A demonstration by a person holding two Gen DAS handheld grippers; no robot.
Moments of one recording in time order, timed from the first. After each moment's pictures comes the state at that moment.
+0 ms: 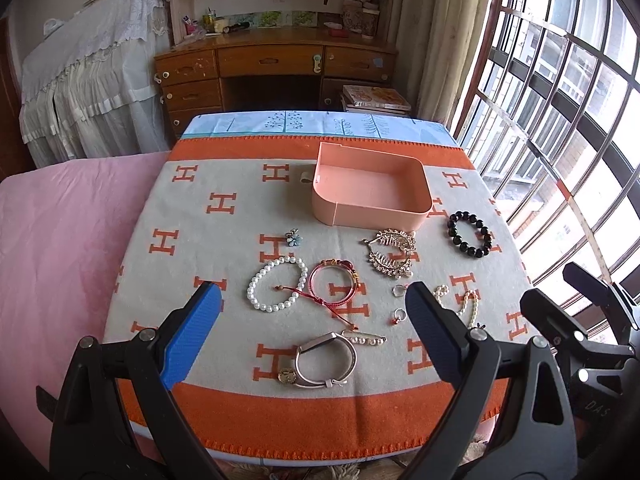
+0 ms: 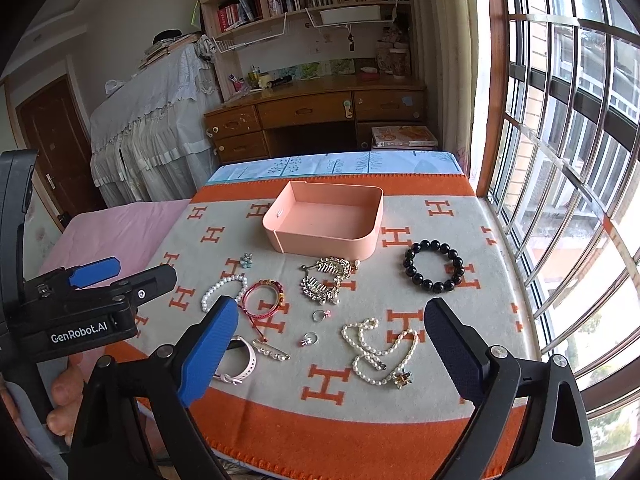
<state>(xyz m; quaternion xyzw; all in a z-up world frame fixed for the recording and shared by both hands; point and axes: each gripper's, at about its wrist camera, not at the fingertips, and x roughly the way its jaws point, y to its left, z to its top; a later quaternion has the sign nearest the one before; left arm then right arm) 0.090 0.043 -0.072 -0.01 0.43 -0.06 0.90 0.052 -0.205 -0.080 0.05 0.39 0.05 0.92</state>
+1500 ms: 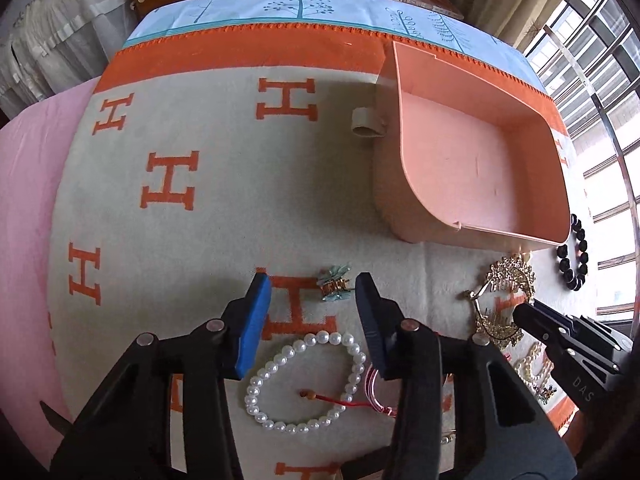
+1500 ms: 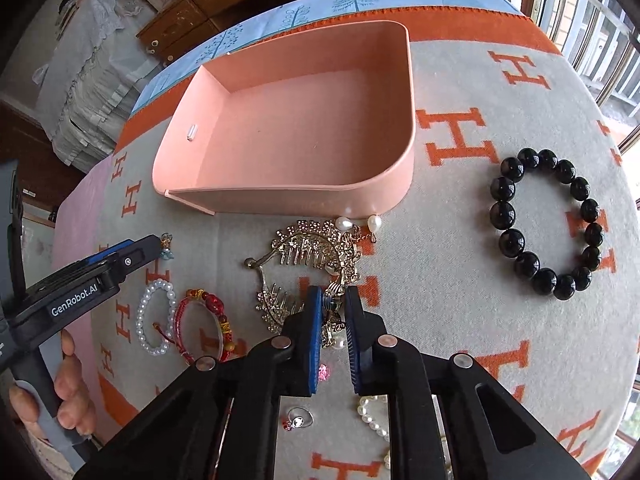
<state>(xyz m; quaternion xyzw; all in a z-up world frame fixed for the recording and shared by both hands) 0.303 0.058 -0.237 -0.02 0.61 -0.06 0.79 0.269 -0.190 -0.274 0.14 0.62 0.05 0.77</state>
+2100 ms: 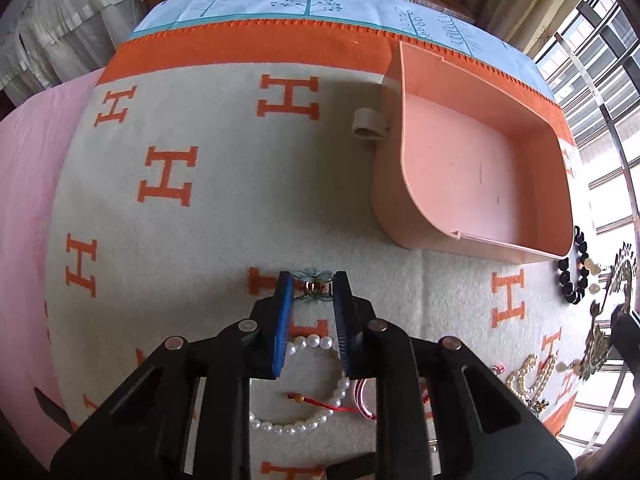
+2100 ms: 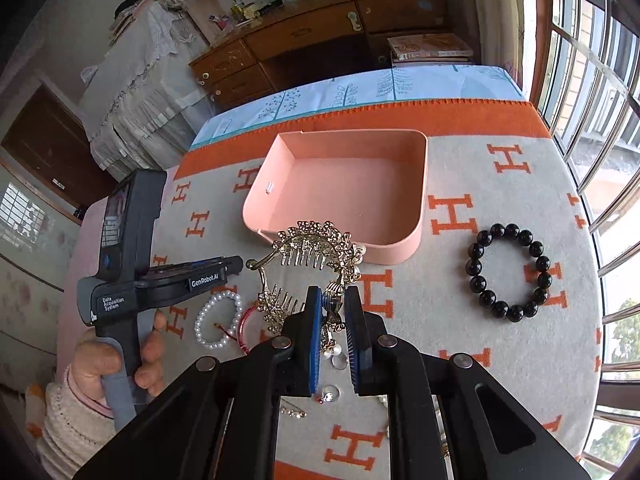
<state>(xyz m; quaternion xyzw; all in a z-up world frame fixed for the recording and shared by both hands) 0.302 0.052 -0.233 -0.03 0.61 -0.04 0.79 0.235 -0.209 -0.165 0.13 0.52 0.10 0.84</state>
